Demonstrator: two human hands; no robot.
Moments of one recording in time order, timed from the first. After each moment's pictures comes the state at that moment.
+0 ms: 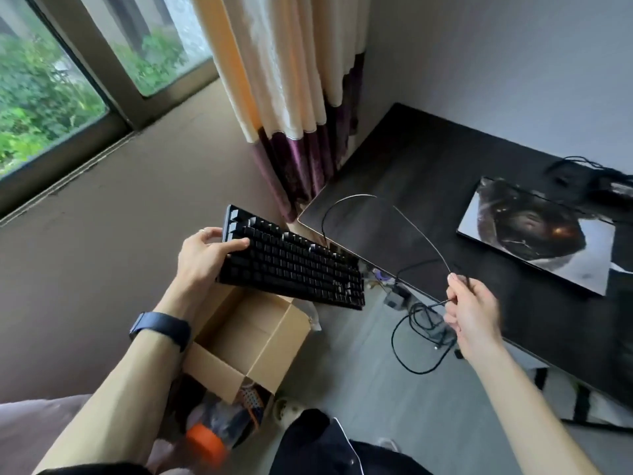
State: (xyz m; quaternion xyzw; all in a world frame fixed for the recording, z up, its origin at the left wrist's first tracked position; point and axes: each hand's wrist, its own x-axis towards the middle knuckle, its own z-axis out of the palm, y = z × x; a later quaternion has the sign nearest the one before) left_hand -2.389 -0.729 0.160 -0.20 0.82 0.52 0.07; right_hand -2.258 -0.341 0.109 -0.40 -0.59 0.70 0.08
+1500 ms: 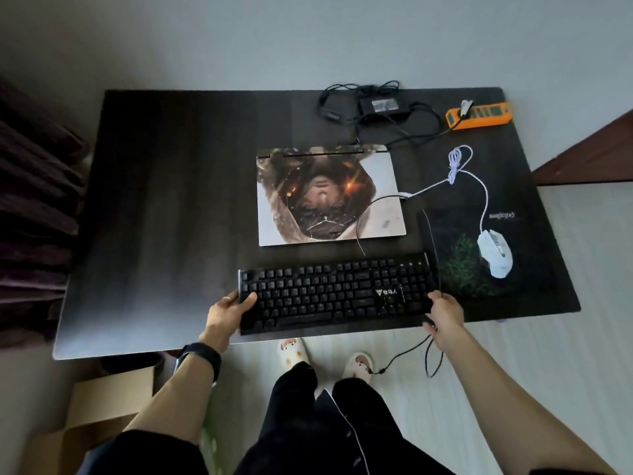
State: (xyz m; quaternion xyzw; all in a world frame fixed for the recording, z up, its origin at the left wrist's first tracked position) left_hand -2.462 -0.304 -0.043 -0.12 0.76 0.45 0.46; right_hand -2.171 -0.022 -0.033 -0.78 -0.32 0.52 0.11
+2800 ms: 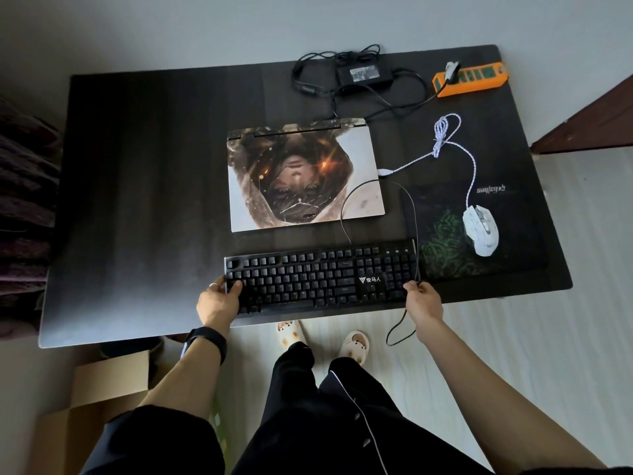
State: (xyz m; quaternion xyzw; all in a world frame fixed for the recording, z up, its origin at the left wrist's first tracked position) left_hand -2.422 -0.257 -0.048 -0.06 0.92 0.23 0.33; right_hand -2.138 -0.017 -0.055 -0.75 -0.48 0.46 0.00
